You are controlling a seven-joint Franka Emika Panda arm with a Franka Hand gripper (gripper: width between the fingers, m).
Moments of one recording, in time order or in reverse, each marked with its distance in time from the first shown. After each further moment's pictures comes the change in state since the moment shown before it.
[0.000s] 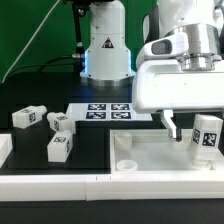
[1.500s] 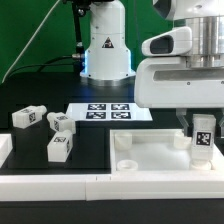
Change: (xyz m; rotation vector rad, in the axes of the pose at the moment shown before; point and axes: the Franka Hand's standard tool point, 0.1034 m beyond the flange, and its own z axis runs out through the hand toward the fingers) arm 0.010 0.003 0.001 -0.040 -0.390 0.407
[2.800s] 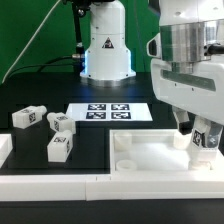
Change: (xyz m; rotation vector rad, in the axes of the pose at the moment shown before) arm 0.004 0.004 0.000 0.017 -0.078 0.823
